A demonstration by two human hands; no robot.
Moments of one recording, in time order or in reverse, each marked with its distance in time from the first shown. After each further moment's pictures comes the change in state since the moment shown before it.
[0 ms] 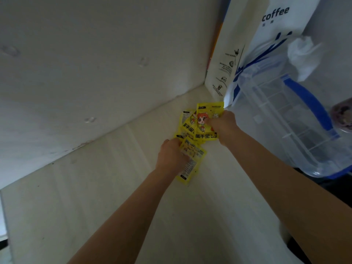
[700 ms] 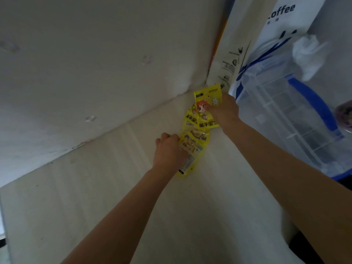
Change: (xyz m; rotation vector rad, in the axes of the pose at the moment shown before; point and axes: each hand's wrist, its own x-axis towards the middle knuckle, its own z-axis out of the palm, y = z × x) left_hand 0.004 -0.007 -0.007 0.133 0.055 0.054; right_hand -0.008 -0.034 0.003 -0.352 0.084 -0.364
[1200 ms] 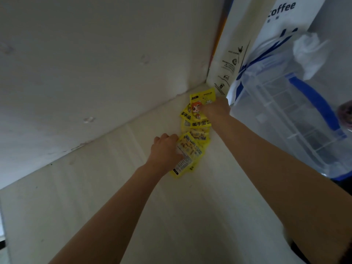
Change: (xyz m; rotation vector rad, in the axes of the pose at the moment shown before) left_hand 0.007 -0.011 -0.011 0.143 -0.096 0.123; right_hand 0.023 -0.001 0.030 0.002 0.013 0.247
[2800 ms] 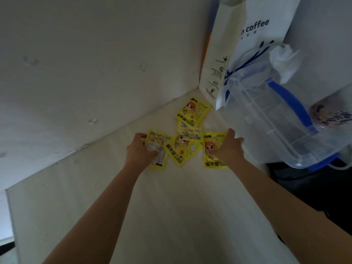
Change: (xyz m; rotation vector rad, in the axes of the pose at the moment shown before) left_hand -0.019 -0.045 -0.010 -0.428 0.260 -0.286; right_hand -0.085 0.085 -0.052 -0.350 -0.089 0.049
